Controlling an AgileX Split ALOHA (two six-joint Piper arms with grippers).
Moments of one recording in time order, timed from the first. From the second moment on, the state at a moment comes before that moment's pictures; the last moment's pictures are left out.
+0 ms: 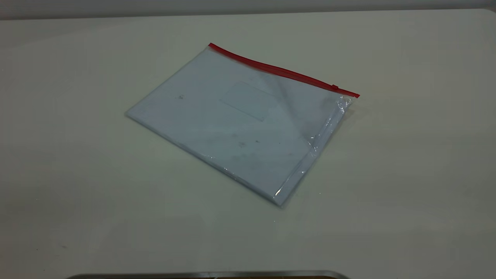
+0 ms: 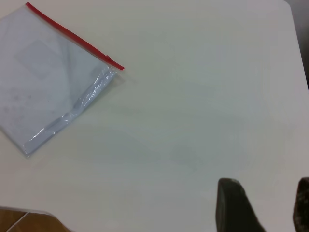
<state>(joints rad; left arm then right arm) 0.03 -0.02 -0.49 -0.18 1.15 0.18 0.04 -0.02 -0.50 0.06 1.16 -0.08</state>
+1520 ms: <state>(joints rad) 0.03 -0.02 -0.49 -0.21 1.15 0.18 0.04 -0.02 -0.50 0.14 1.16 -0.08</state>
